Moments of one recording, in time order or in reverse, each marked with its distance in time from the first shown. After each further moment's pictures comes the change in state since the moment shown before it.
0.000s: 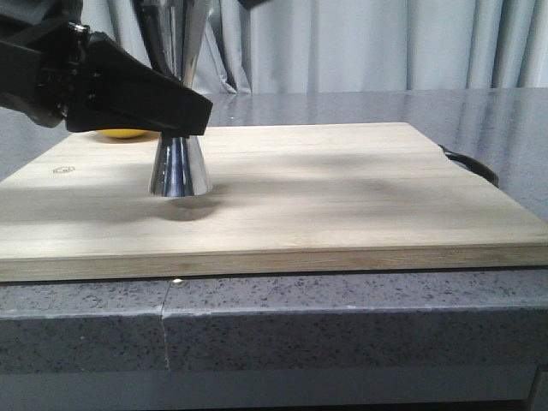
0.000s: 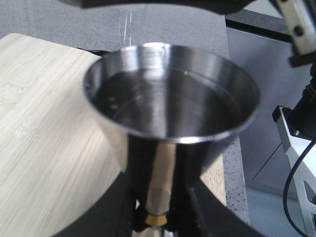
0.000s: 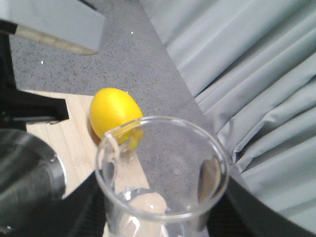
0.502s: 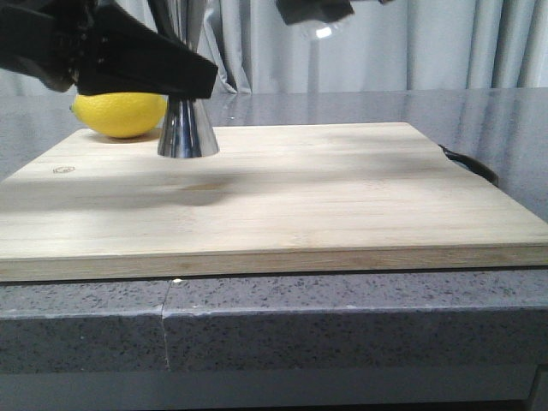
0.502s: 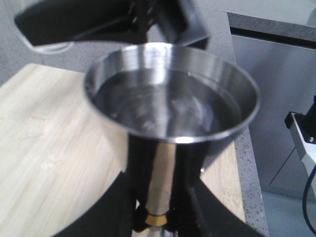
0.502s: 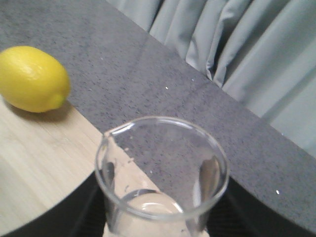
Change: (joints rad) left arm 0.000 0.000 -0.082 0.006 0.000 0.000; right arm -0.189 0.095 0.000 0.315 -0.040 0.003
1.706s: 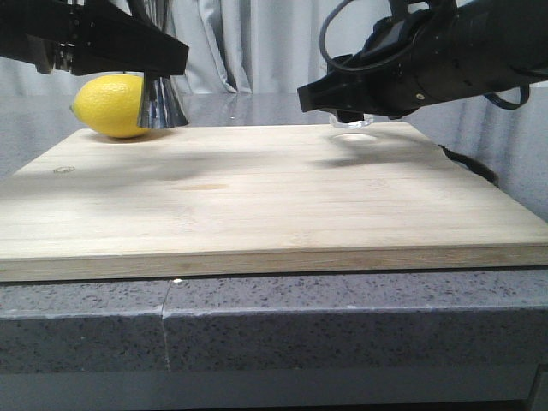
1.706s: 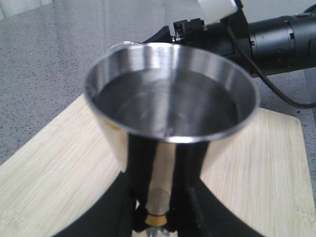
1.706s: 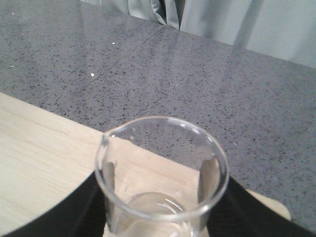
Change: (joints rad) left arm 0.073 0.000 -0.014 -0.082 -0.104 0.000; right arm -0.054 0.215 0.144 0.000 -0.402 0.321
